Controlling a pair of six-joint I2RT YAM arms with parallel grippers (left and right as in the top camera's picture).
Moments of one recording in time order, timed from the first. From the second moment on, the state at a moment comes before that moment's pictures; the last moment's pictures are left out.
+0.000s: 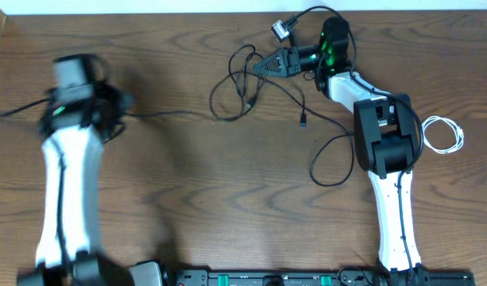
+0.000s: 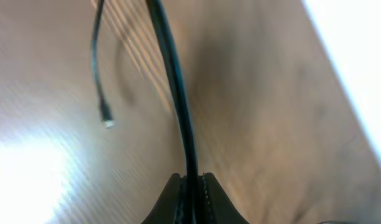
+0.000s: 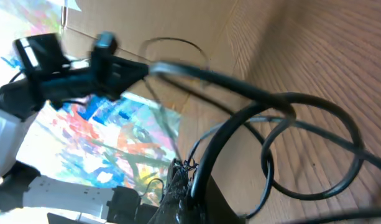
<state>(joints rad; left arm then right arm) 0.26 1.44 1.27 -0.78 -0.03 -0.80 0.22 2.57 1.83 0.74 -1.55 1.12</state>
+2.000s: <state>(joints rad) 0.03 1.61 1.30 -0.87 0.13 -0.62 -0.22 2.54 1.83 -0.69 -1.17 0.17</state>
